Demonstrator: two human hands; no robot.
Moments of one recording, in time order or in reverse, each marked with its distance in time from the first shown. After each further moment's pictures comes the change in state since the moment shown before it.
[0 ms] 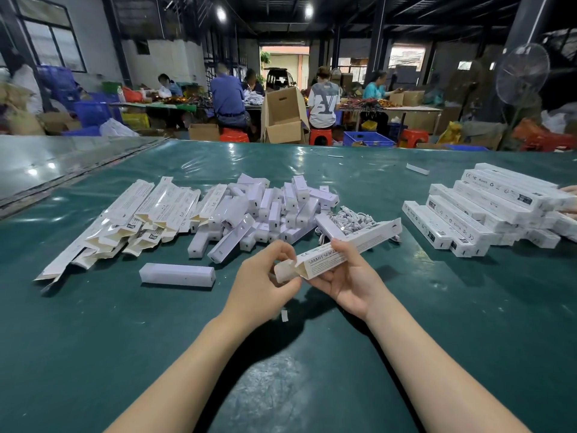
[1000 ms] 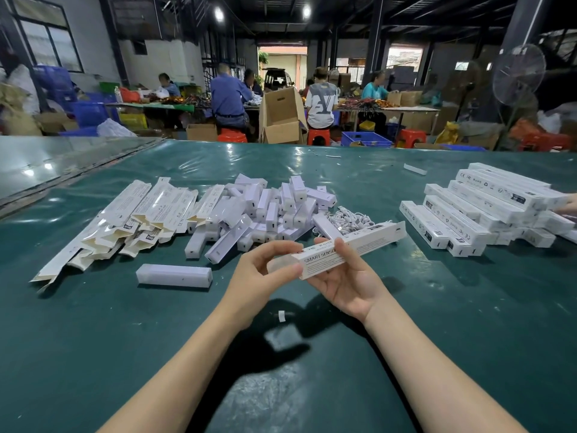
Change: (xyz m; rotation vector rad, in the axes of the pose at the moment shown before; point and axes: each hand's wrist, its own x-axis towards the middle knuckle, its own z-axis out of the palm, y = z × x) left_hand 0.005 0.006 -0.005 -0.553 -0.064 -0.102; right_hand -0.007 -0.002 -0.001 0.120 -0.175 0.027
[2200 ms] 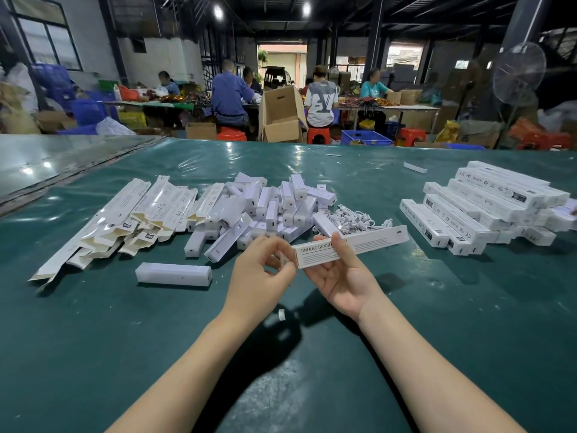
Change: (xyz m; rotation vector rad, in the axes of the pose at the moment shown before) left_hand -0.005 0.006 0.010 0.401 0.187 0.127; right_hand 0.004 0.008 0.010 0.086 0.130 -0.072
